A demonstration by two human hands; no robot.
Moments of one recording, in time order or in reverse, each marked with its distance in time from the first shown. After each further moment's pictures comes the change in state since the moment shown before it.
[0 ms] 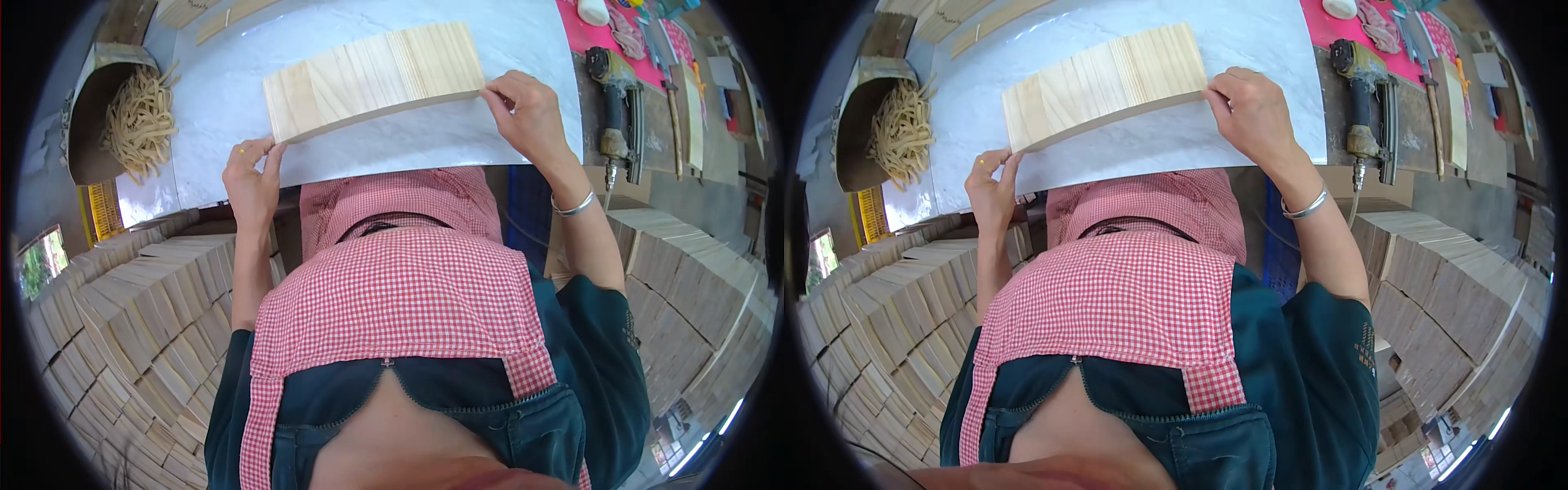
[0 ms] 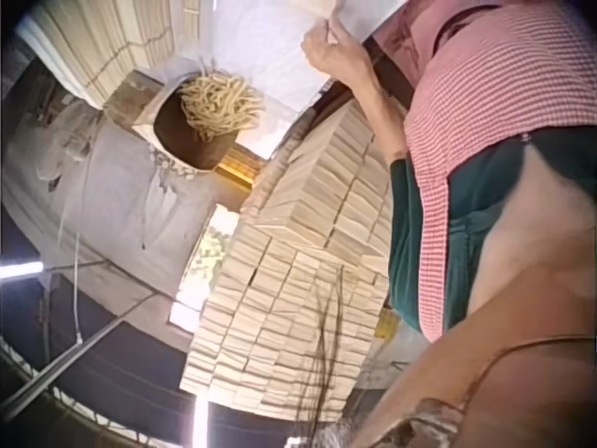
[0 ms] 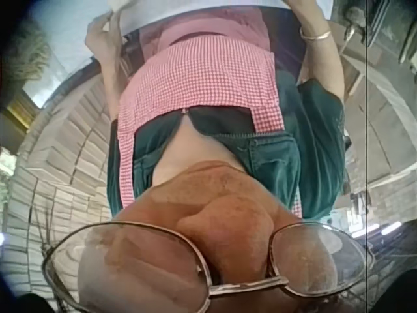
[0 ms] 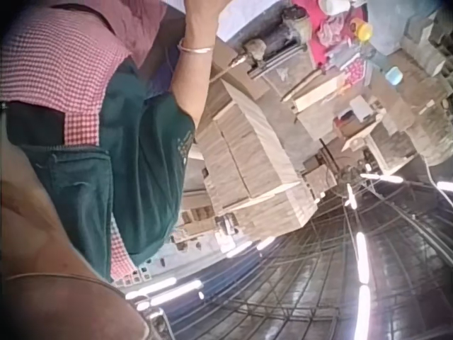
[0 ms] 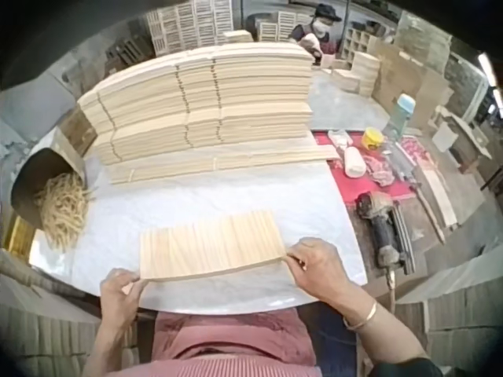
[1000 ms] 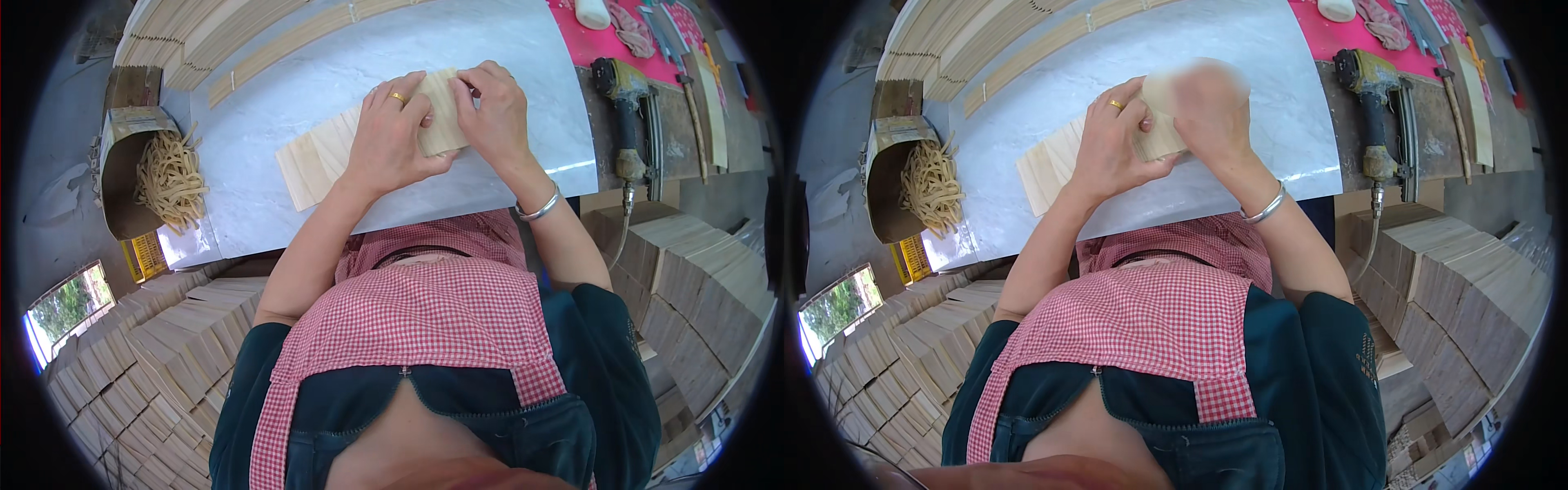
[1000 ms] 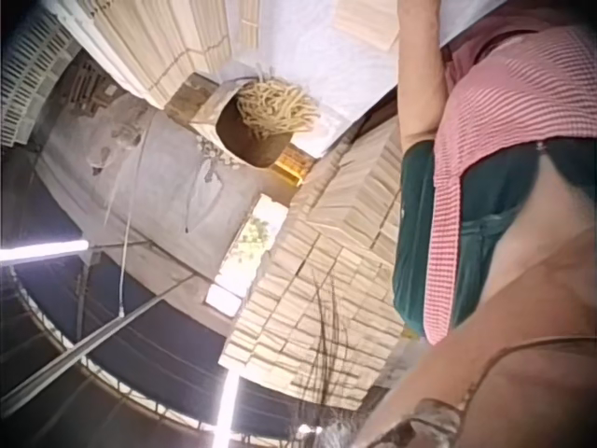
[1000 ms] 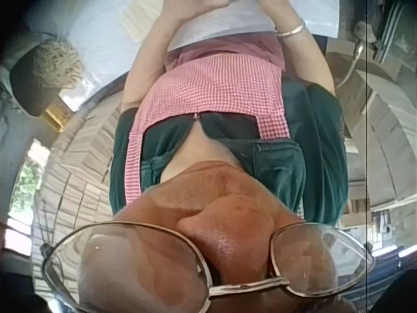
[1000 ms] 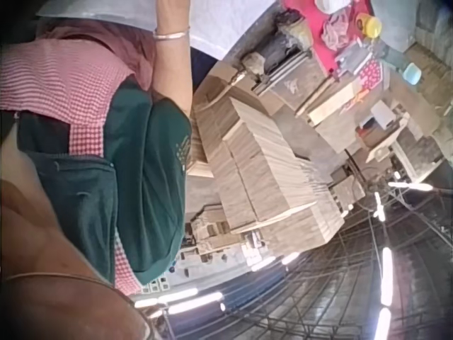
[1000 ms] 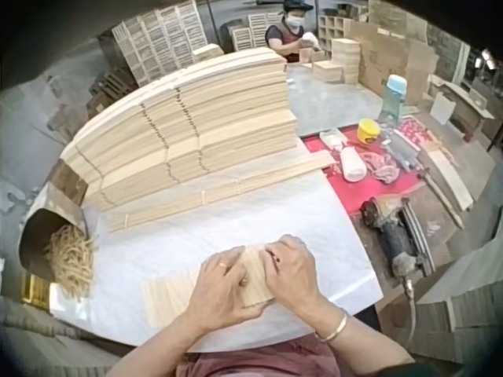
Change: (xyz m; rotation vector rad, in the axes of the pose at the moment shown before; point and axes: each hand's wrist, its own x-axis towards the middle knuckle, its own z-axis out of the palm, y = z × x) left_hand 0.095 0.127 0.126 -0.094 -0.266 0.672; right_hand 0.059 0.003 0.054 0.051 0.403 0.179
